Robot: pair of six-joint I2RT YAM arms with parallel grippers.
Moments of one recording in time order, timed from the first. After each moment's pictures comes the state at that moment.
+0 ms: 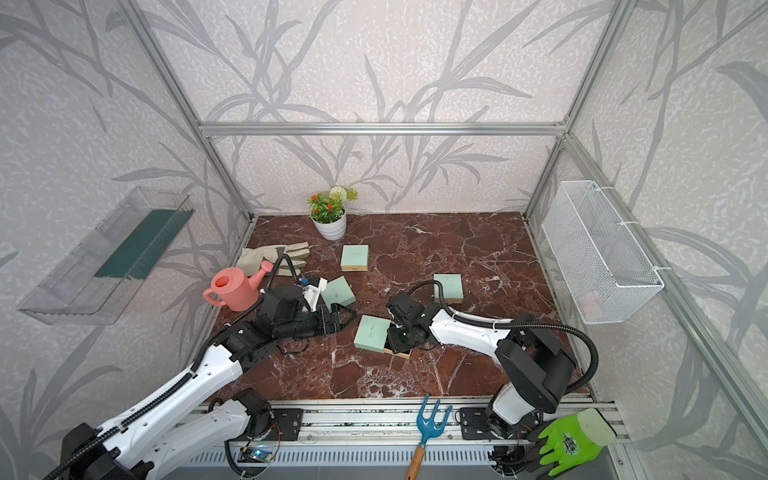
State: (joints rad) left arm -0.57 0.90 0.66 -0.41 0.34 -0.77; right arm 0.85 1.56 0.85 -0.46 -0.16 0.51
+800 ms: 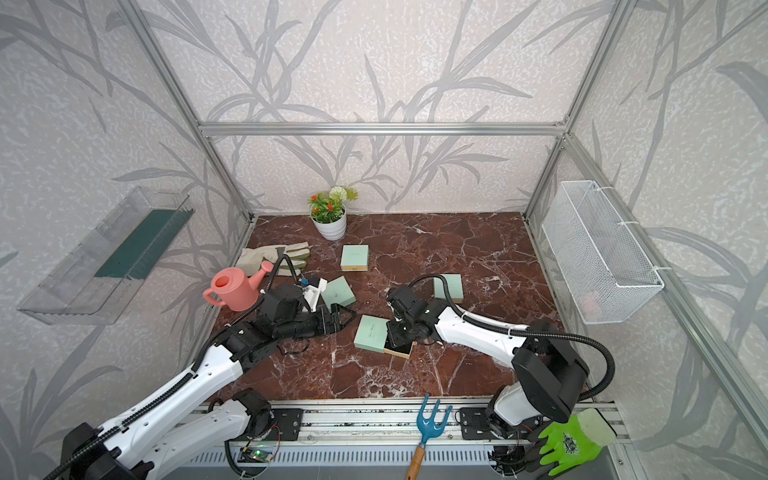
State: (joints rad) left arm -0.56 0.90 0.65 -0.40 0.34 -0.77; right arm 0.84 1.47 0.92 -0.52 -0.12 0.50
